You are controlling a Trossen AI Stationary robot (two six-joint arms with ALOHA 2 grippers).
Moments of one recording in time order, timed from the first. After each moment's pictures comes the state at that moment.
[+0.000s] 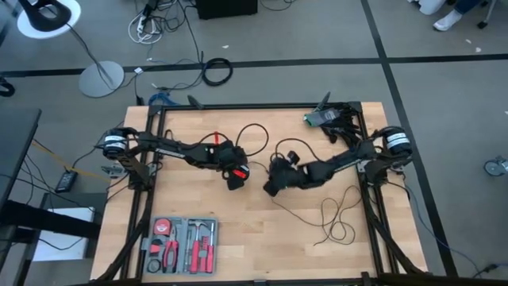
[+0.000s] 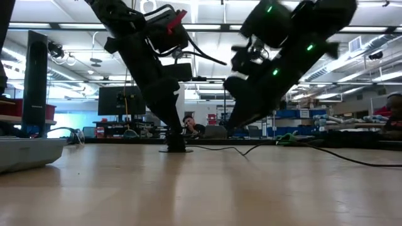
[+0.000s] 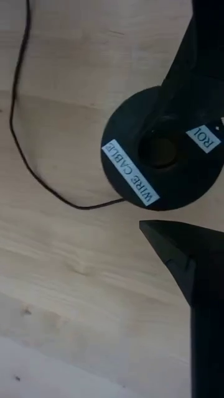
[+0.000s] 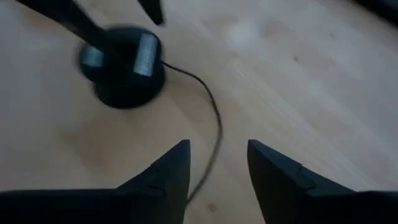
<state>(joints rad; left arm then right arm) 0.08 1.68 0.95 -0.26 -0.19 -0.11 0.16 1.73 0.87 -0.01 0.63 0.55</state>
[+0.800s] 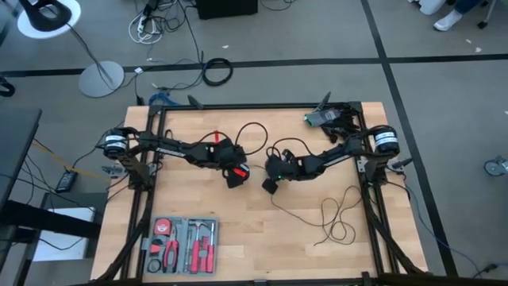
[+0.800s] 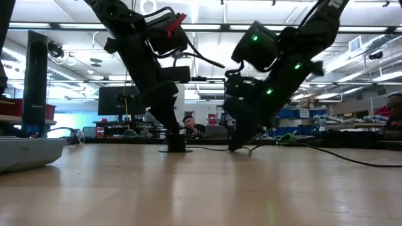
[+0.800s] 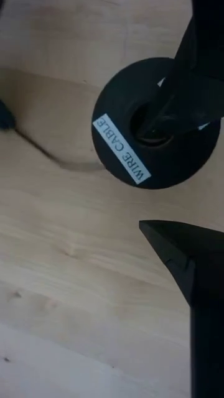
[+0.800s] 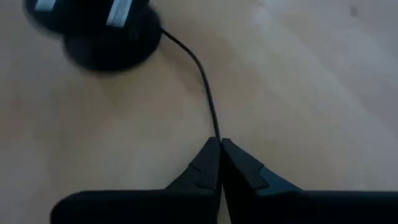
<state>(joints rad) 0.09 1.68 0.95 -0.28 -0.22 -0.11 0.05 1.85 0.87 0.06 0.38 0.47</state>
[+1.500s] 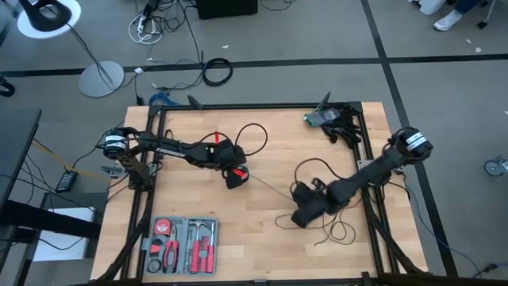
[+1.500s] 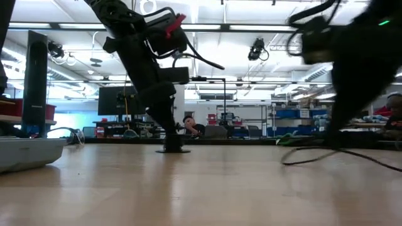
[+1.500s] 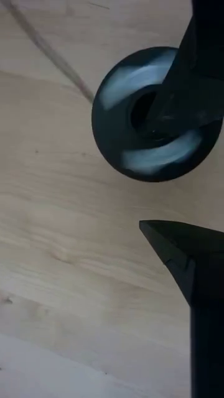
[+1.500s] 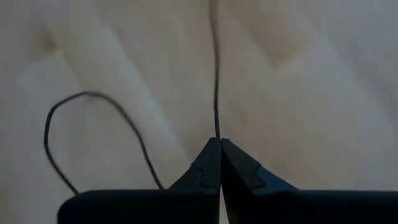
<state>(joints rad) 0.09 1.68 0.95 -0.30 -0.21 -0.12 0.50 1.57 0.87 -0.54 0.38 1.02</state>
